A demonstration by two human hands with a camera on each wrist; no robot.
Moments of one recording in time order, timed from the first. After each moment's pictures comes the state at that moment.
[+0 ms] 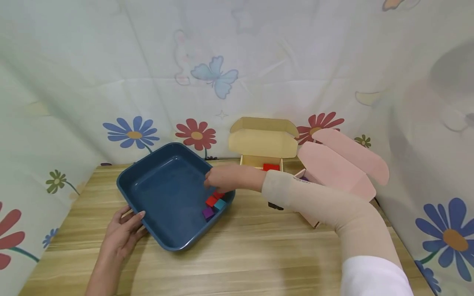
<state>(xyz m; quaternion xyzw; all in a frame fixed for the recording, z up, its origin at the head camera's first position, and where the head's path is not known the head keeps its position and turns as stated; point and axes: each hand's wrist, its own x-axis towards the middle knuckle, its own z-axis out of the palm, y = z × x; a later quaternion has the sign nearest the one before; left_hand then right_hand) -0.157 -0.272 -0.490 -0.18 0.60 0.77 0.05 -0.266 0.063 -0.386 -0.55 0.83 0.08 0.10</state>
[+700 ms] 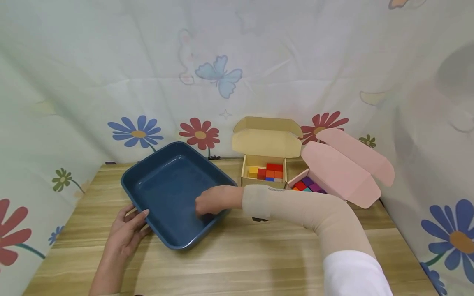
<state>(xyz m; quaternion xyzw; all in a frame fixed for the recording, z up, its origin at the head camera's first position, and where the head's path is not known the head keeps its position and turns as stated) -0.156 -0.271 -0.490 -0.19 0.60 0.77 0.04 -0.240 0.005 -0.432 -0.62 0.75 0.21 0.13</state>
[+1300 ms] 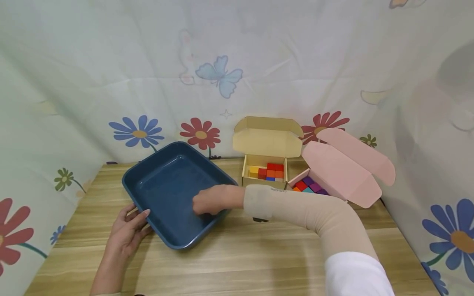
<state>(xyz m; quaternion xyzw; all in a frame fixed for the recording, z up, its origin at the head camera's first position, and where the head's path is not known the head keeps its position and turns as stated) -0.155 -0.272 -0.488 -0.19 0.60 0.78 0.04 -0.234 0.002 -0.422 -0.62 0.75 0.19 0.12</state>
